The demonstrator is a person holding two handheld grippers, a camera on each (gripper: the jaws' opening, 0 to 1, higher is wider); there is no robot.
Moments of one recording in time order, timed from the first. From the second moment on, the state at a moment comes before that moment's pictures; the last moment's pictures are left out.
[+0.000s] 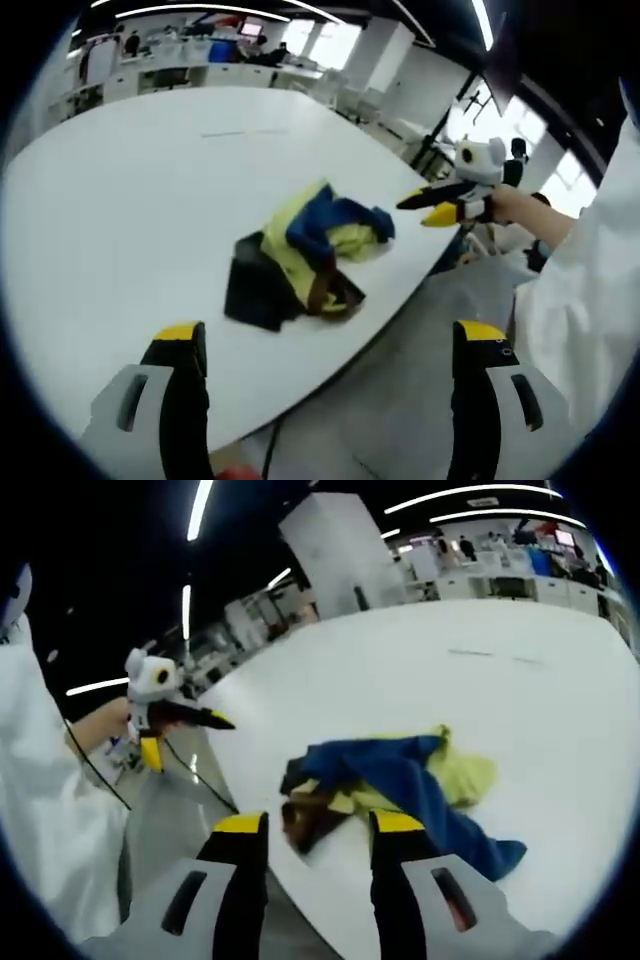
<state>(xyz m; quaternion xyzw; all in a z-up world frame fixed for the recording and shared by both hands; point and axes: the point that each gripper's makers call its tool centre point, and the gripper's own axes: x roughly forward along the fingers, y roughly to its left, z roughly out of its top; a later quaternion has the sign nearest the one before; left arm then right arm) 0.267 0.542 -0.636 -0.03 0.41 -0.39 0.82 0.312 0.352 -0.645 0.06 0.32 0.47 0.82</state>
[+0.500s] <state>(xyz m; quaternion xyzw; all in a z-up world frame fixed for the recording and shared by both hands) 0.275 0.539 -0.654 -0.02 0.42 -0.40 0.81 0.313 0.363 -0.657 0.07 0.34 0.47 0.81</state>
